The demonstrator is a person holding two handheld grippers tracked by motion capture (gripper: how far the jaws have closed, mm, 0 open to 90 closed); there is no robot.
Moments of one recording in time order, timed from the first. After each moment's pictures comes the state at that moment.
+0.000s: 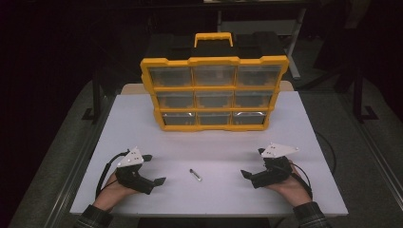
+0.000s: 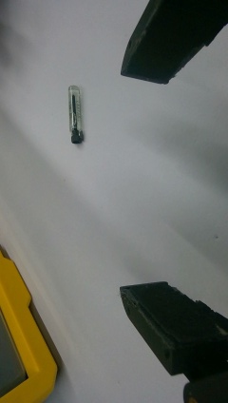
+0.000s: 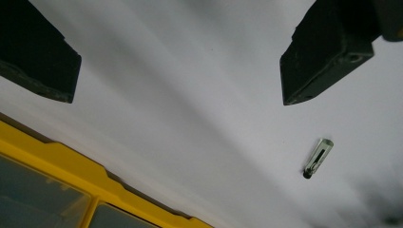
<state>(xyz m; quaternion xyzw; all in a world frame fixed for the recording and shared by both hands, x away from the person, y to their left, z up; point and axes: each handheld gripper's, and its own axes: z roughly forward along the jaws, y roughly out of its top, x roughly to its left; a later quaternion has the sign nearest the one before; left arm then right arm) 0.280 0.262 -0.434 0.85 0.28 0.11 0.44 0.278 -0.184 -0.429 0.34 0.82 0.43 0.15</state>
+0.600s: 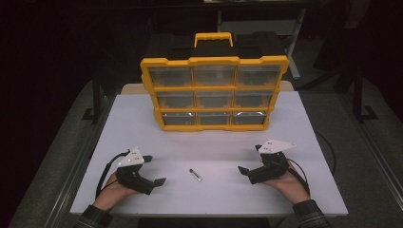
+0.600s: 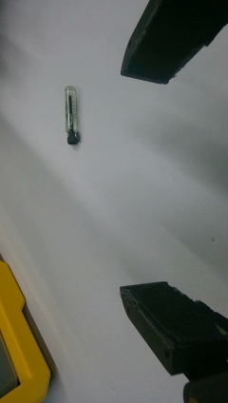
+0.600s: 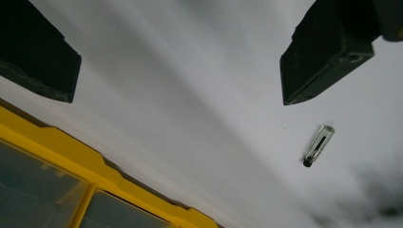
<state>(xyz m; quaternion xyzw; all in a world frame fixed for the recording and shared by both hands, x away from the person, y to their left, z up) 0.279 0.262 -0.436 0.85 0.29 0.10 0.43 0.289 -0.177 -0.425 0.34 0.82 0.44 0.14</state>
